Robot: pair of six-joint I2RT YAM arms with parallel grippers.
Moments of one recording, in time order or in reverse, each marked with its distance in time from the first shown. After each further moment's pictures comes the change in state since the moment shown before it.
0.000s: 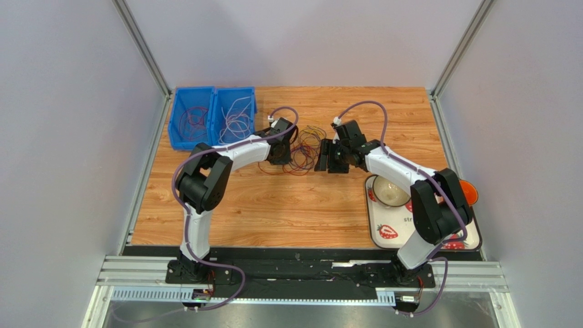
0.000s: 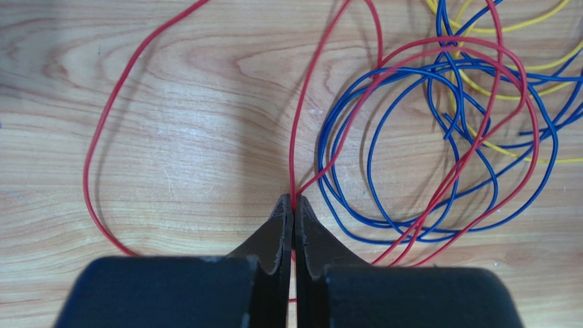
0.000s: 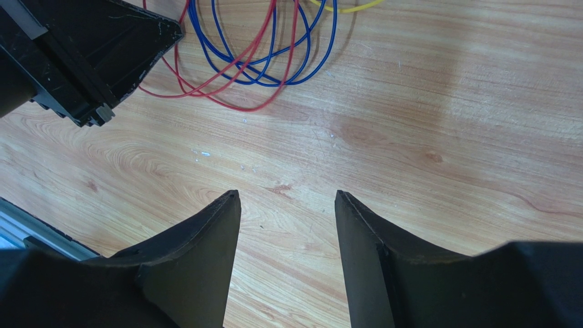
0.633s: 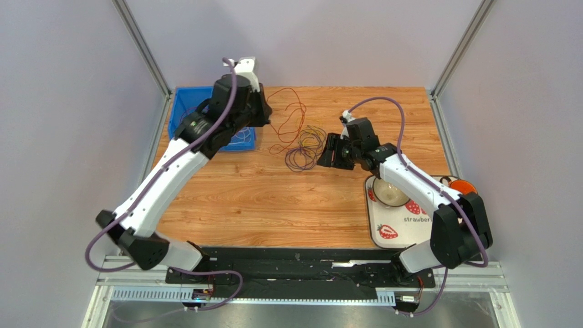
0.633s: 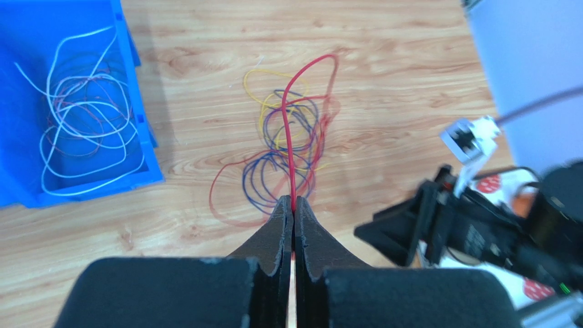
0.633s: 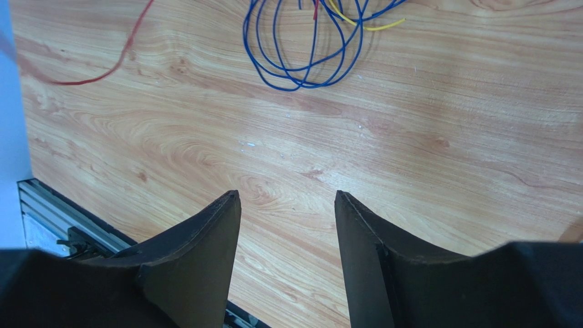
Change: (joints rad) left arm -0.018 -0.557 0.298 -0.290 0.007 0.169; right arm 0.000 -0.180 -0.035 -0.006 -0.005 0.023
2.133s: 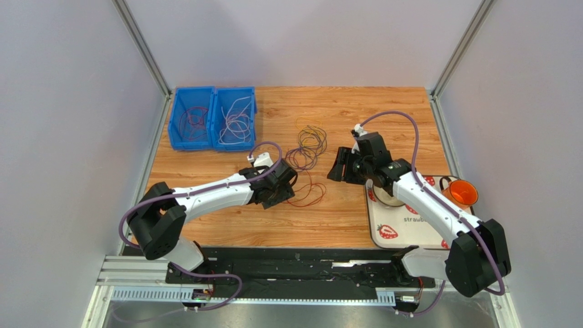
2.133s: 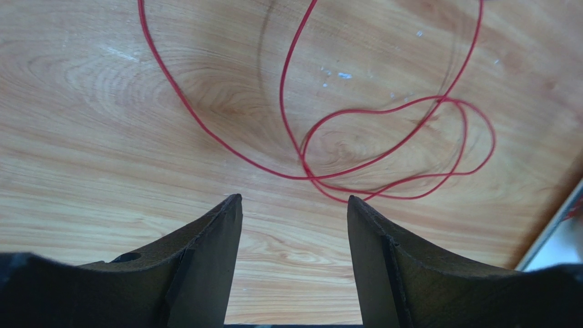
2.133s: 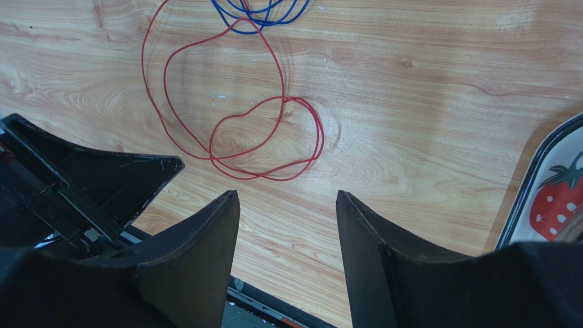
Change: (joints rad) left arm -0.269 0.052 -0.742 0.121 -0.128 -0.778; right arm -0.001 -0.221 -0.163 -0.080 0.044 0.020
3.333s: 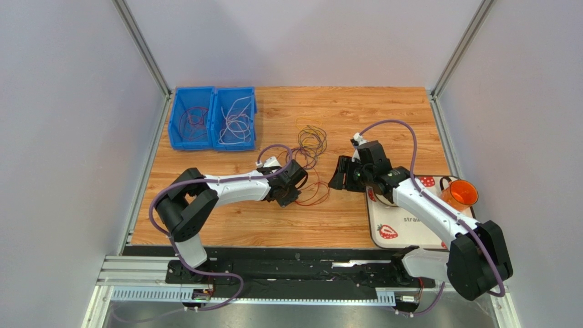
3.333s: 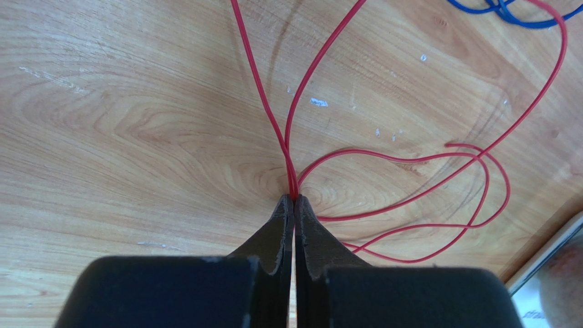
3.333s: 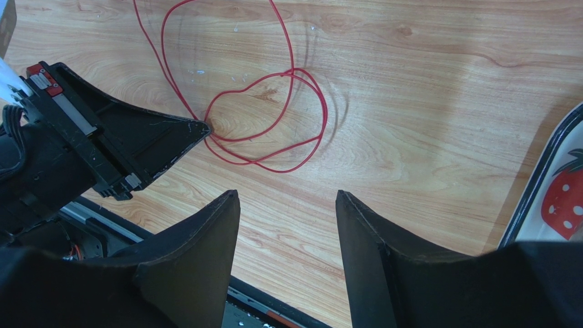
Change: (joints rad) left arm 0.000 0.218 0.049 0.150 0.043 -0.185; right arm 0.000 -0.027 -0.107 0.054 -0.027 -0.014
